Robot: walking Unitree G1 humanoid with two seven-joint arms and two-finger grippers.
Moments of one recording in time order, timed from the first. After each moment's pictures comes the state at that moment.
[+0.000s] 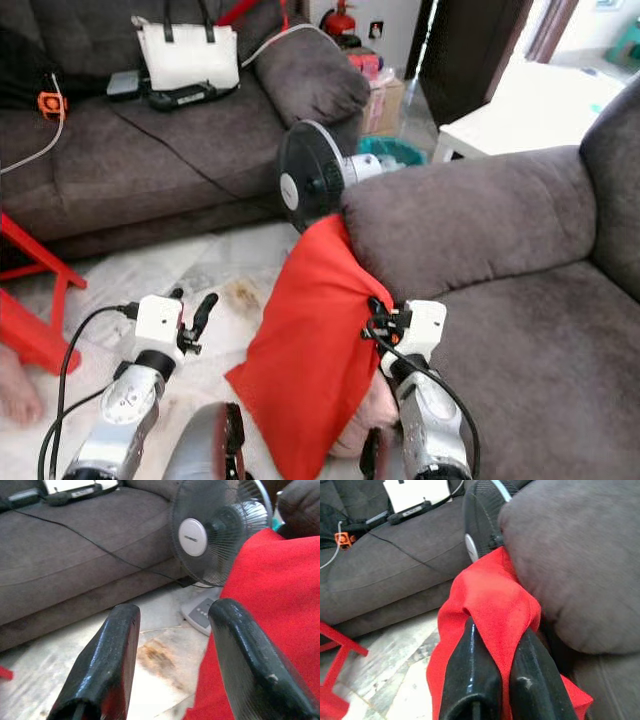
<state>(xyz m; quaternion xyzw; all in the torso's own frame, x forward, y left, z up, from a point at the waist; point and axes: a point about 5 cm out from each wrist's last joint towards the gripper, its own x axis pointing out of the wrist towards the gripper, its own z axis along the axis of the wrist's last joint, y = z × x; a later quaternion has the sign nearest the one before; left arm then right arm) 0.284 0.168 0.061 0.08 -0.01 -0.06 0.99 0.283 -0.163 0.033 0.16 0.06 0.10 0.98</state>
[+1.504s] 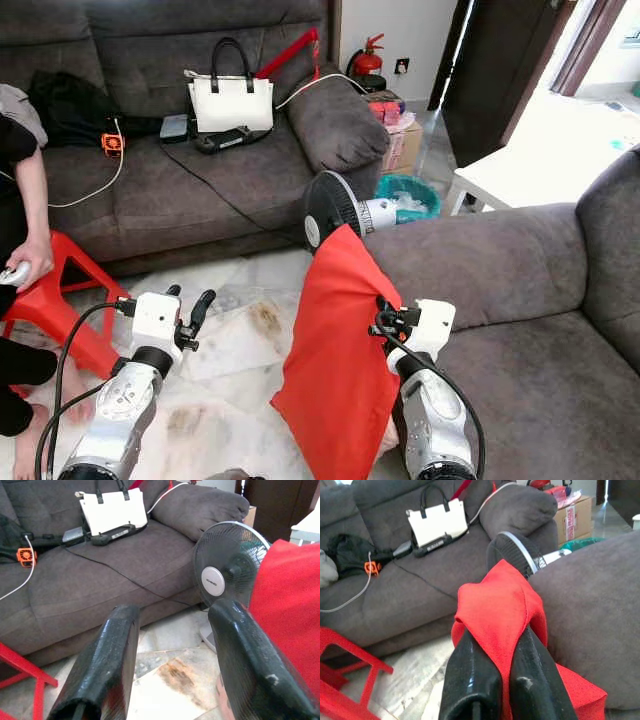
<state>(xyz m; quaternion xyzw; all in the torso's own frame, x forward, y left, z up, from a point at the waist) 0.283 0.173 0.059 0.09 0.00 -0.06 0.99 0.285 -0.169 0.034 0.18 0.06 0.08 0.98</state>
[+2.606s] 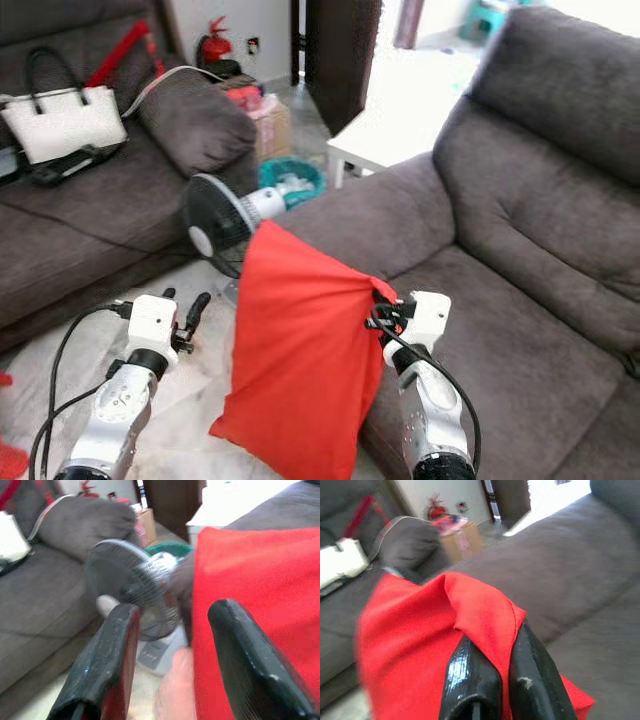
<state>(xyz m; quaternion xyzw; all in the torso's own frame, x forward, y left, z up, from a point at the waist) 0.286 0.169 0.062 0.10 -0.01 -0.06 0.99 0.292 -0.172 0.038 0.16 0.06 0.08 0.98</state>
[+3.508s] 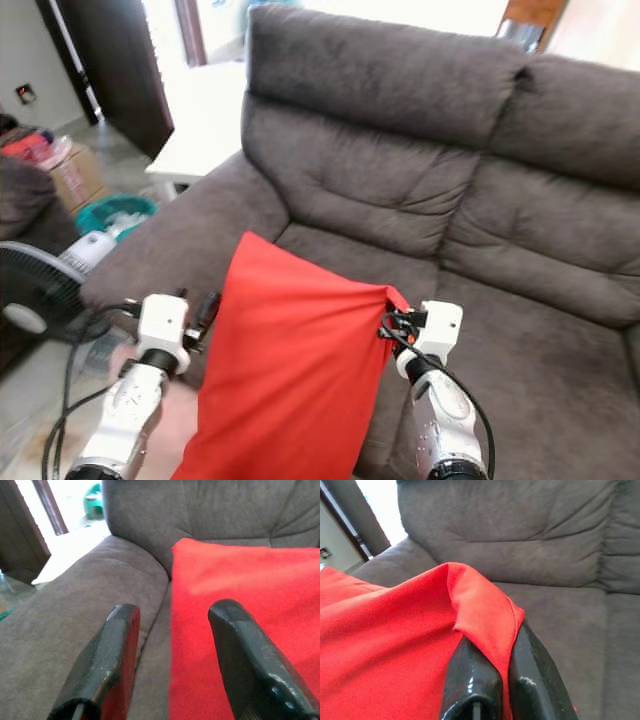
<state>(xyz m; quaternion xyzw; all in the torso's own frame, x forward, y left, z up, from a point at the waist) 0.285 0.166 0.059 0.10 -0.01 -0.07 0.99 0.285 -0.181 0.026 0.16 0.09 0.06 0.98</state>
